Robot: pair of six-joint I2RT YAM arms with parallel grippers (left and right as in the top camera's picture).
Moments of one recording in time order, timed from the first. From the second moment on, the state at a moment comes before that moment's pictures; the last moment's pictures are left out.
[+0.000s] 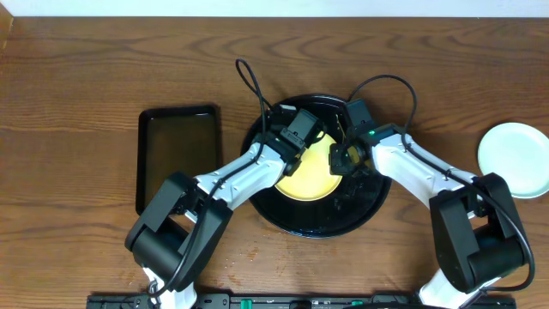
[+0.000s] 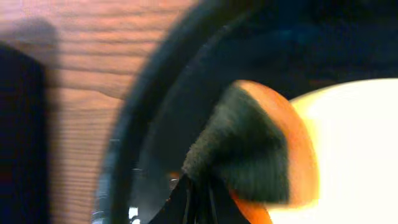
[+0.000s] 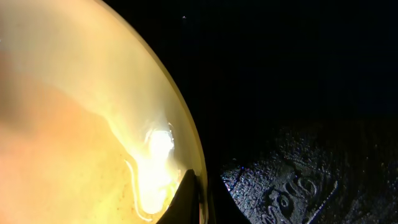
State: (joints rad) left arm -0.66 1.89 1.16 -0.47 -0.47 -0.48; right arm 0.41 1.83 1.06 -0.59 -0.06 0.43
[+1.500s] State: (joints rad) left arm -0.03 1.53 1.07 -0.81 0.22 -0.43; right arm 0.41 1.83 1.06 -0.58 -0.05 0.32
